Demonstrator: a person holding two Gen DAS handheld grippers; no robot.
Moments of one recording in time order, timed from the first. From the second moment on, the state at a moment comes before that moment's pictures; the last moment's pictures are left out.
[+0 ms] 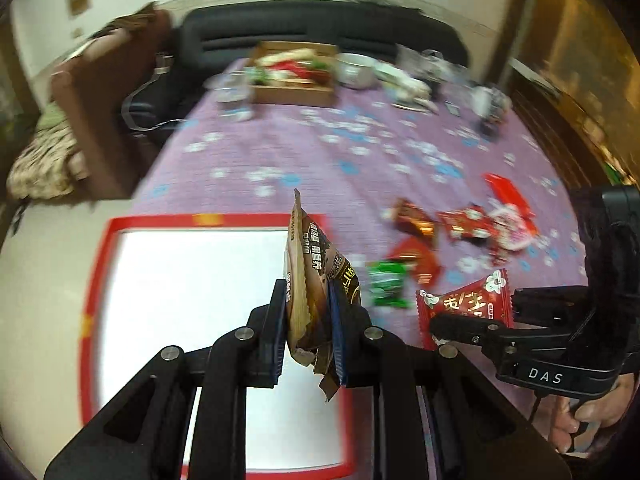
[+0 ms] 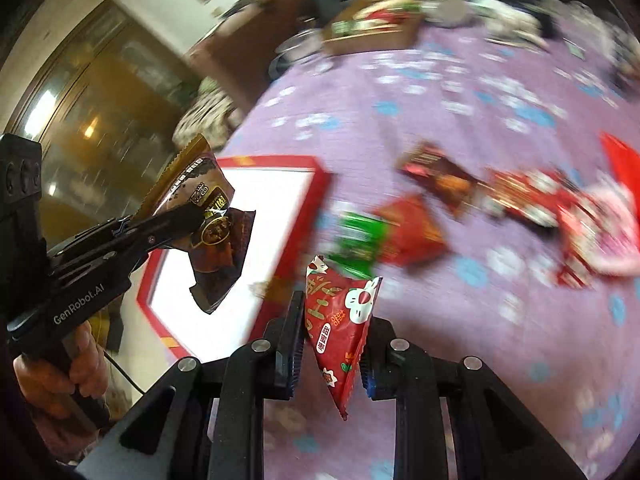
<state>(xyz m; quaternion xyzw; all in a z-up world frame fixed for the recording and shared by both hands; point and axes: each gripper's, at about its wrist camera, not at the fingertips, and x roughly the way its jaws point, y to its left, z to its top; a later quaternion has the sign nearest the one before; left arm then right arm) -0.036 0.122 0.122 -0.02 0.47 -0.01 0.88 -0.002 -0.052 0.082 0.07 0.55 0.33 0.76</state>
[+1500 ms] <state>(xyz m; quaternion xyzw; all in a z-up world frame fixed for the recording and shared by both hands) -0.066 0.193 0.173 0.06 0.42 0.17 0.89 0.008 0.044 0.084 0.00 0.56 0.38 0.74</state>
